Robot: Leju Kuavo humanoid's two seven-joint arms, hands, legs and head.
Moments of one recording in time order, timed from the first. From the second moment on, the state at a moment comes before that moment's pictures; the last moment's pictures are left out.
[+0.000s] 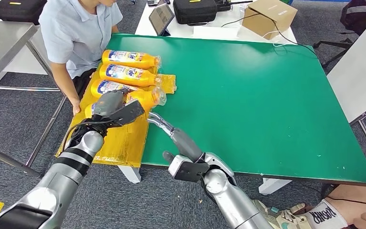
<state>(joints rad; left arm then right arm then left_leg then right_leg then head) -0.67 -0.03 -0.29 -0.86 -0.85 0.10 -0.14 -0.35 0.19 0.57 -1.15 0.33 0.11 -0.56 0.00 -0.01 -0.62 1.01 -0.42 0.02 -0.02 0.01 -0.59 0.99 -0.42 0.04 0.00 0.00</state>
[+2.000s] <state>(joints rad) -0.14 -0.15 -0.19 -1.53 0.14 0.06 -0.45 -0.02 0.17 0.43 -1.62 0.22 -0.48 -0.68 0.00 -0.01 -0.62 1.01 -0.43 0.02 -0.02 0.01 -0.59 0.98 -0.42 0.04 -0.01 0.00</state>
